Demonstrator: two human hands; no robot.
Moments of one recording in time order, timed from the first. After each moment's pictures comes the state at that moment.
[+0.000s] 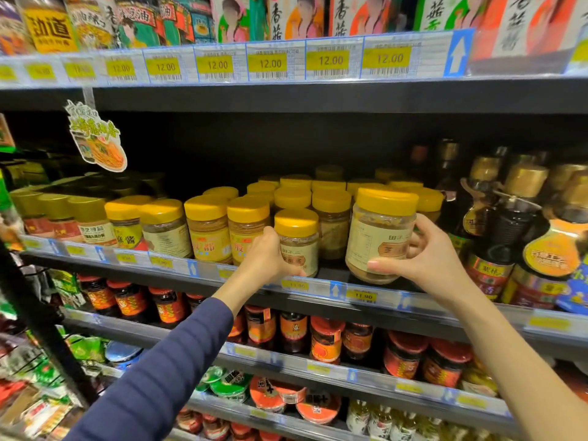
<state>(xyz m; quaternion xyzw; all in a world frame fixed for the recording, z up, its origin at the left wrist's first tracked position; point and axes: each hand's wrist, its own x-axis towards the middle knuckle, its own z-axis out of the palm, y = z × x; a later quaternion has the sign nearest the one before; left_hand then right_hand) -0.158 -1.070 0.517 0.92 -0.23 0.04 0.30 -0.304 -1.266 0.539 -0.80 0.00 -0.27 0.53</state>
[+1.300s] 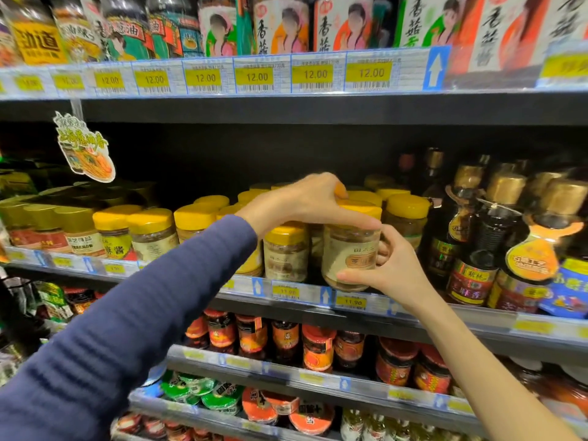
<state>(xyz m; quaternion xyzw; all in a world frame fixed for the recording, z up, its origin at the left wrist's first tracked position) -0.182 -1.128 0.635 0.89 -0.43 -0.01 0.18 -0.289 -1.253 0.531 -0.82 0.03 -0.26 0.51</state>
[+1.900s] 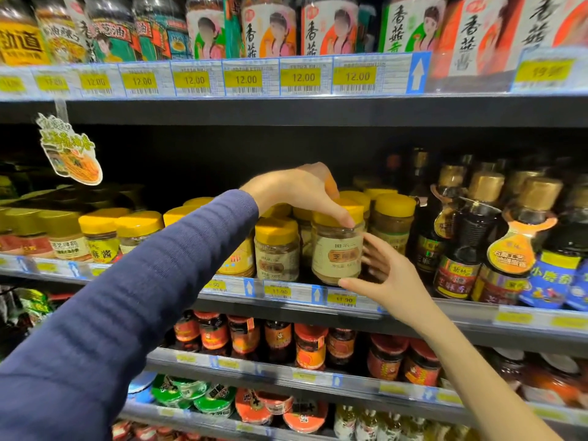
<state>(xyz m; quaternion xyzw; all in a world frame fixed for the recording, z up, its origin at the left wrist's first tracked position) -0.170 -1.140 0.649 0.89 -0.43 -0.03 0.12 -0.312 -1.252 0.521 -0.85 0.06 -0.23 0.47</state>
